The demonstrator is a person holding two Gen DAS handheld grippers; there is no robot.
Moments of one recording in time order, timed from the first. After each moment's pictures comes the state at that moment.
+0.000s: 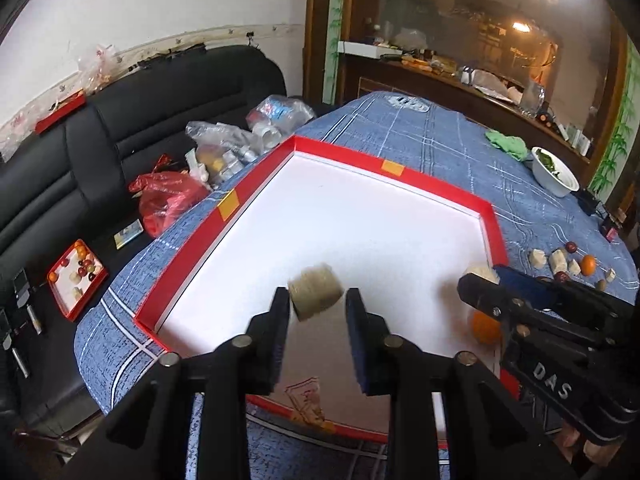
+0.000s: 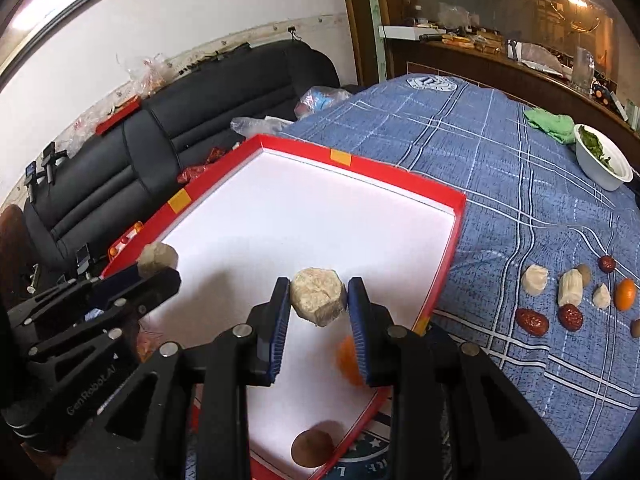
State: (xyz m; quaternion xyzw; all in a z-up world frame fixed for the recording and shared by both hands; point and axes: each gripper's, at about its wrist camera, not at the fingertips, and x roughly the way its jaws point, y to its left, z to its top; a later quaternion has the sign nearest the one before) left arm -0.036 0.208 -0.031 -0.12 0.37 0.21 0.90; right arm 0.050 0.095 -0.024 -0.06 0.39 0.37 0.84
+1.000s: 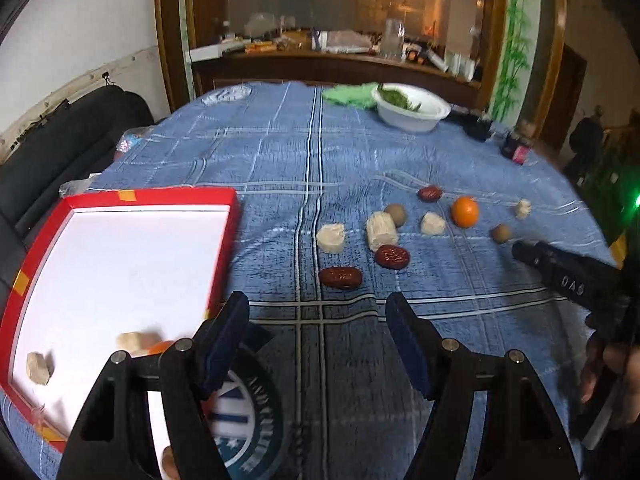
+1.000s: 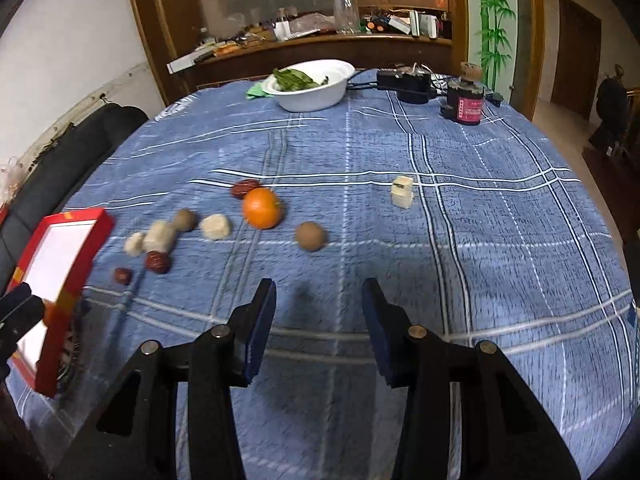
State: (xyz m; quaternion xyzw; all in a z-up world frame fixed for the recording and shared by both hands) left arm 0.074 0.017 -0.042 -0.03 0.40 0.04 0.92; right arm 0.126 -0.200 -0.055 0.04 0.42 0.11 0.90
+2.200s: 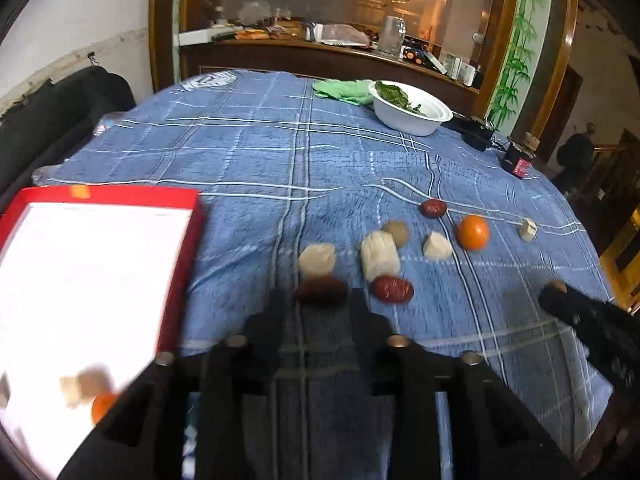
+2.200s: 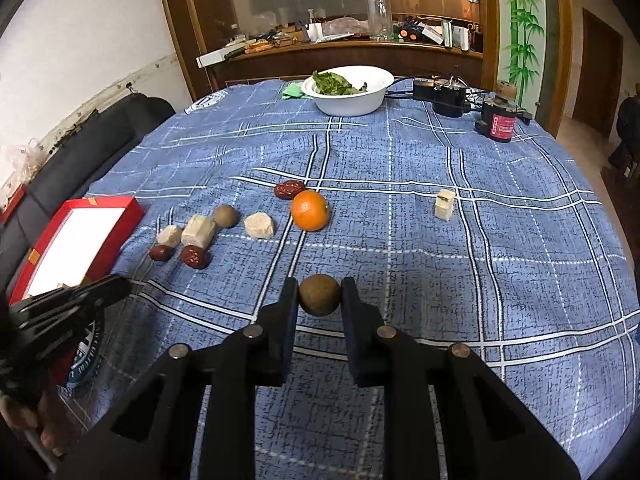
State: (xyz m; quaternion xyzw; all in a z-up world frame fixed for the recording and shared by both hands) left arm 0.113 0.027 -0.061 -0.07 0.40 0.00 0.91; right arm 0.111 -0.176 -0.044 0.02 0.40 0.16 0.90
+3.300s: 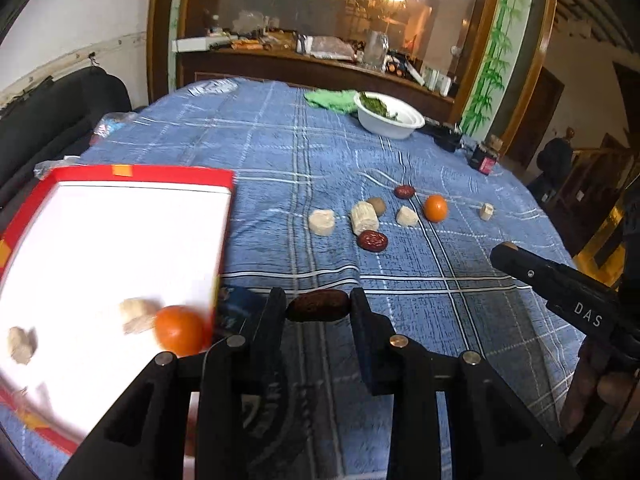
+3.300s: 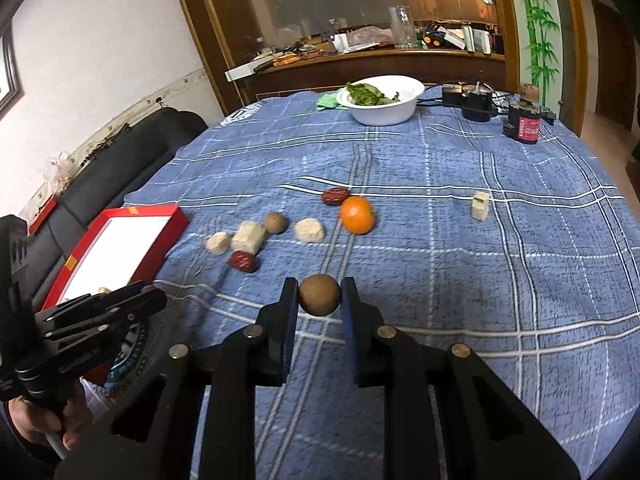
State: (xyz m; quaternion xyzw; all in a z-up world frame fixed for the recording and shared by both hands) left arm 0.027 0.054 -0.033 -0.09 0.38 -0.03 0.92; right arm 0.092 -0.166 -0.035 0.06 0.38 0.21 0.90
